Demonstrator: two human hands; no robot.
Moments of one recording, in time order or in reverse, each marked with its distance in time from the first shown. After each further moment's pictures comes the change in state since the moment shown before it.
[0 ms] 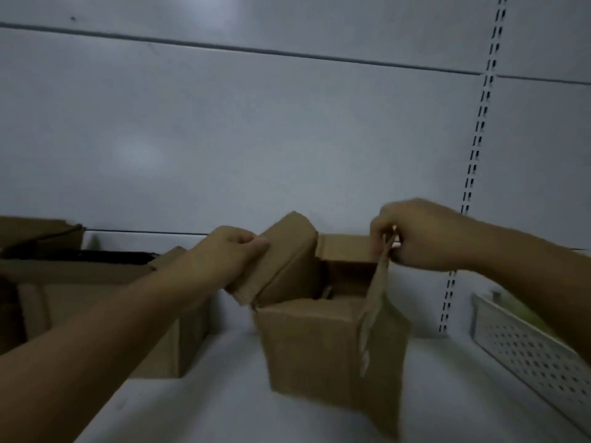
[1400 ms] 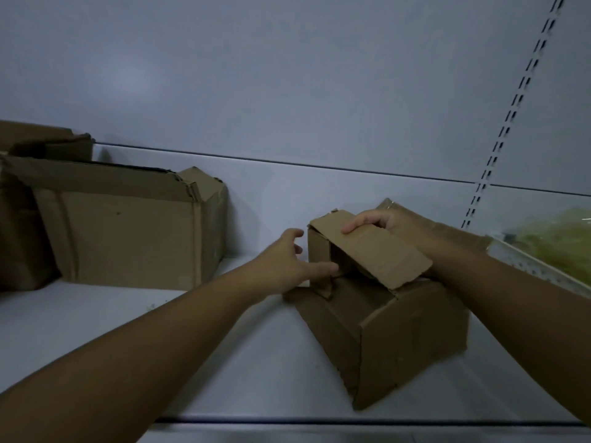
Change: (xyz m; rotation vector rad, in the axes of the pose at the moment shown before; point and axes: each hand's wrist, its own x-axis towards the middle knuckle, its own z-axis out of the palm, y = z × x) left_hand -0.032 -0.065 0.086 -0.149 -0.300 -0.212; right_hand 0.008 -0.016 0.114 0.910 -0.390 0.116
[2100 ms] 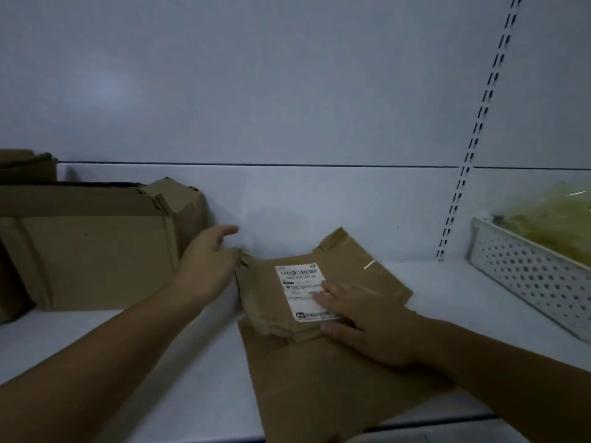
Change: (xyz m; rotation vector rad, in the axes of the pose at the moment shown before) left_hand -0.016 -0.019 -0.041 0.025 0.458 0.059; right_hand -0.046 0.050 0.095 -0.657 -0.026 0.016
